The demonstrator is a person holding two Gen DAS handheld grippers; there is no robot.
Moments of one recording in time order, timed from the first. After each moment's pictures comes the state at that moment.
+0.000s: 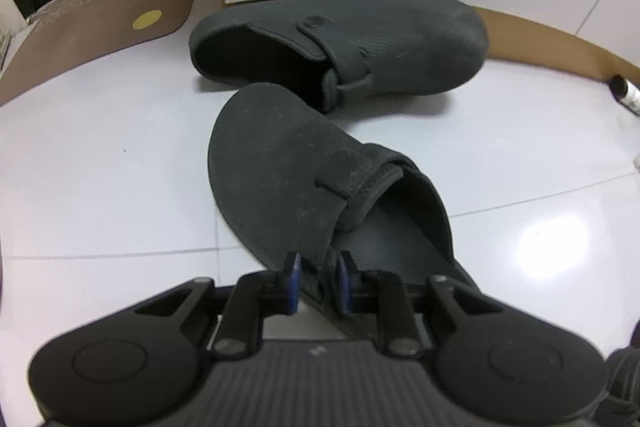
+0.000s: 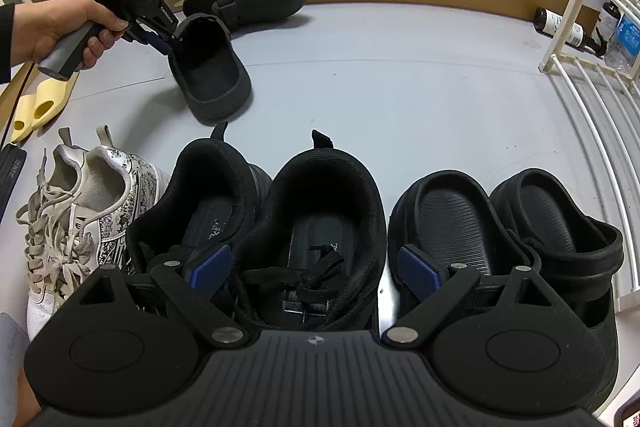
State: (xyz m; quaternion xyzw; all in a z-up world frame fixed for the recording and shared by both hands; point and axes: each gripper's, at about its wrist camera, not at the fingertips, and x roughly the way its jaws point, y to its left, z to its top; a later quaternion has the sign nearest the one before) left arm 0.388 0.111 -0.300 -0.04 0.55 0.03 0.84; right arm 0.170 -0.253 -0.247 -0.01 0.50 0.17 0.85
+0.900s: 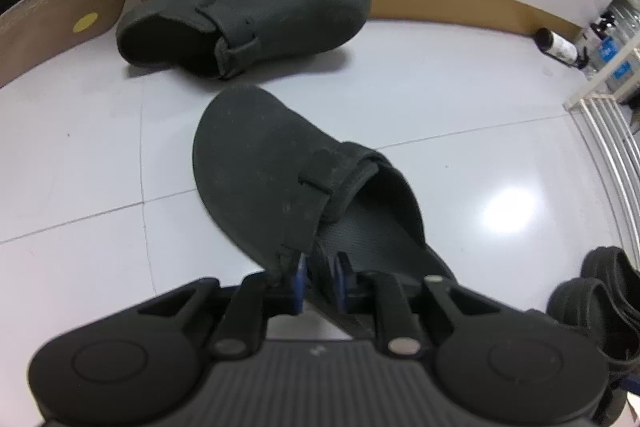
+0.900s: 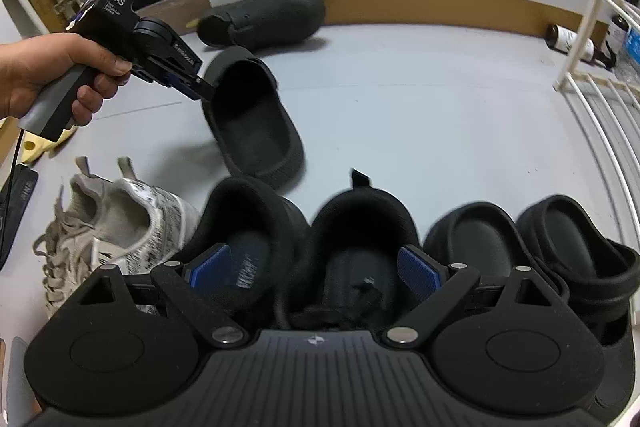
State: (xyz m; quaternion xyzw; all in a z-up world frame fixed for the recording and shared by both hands) left arm 0.342 0.064 -0.272 -0.02 0.55 -0.05 0.83; right arm 0.179 -0.225 -0.234 0.01 0.47 0.18 0.86
